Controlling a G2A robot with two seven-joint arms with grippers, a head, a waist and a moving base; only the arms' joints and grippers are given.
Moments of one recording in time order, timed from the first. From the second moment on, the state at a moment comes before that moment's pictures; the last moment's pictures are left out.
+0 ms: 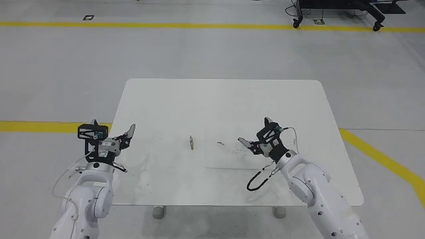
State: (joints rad) left arm 1.73 -1.15 -1.60 -1.80 1.33 0.00 0.00; right arm -1.57 -1.18 1.28 -1.68 -1.33 -0.29 0.05
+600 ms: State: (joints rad) left arm 1.73 -1.15 -1.60 -1.80 1.33 0.00 0.00; right arm -1.04 -1.23 1.01 -1.02 -1.04 -0.99 0.26
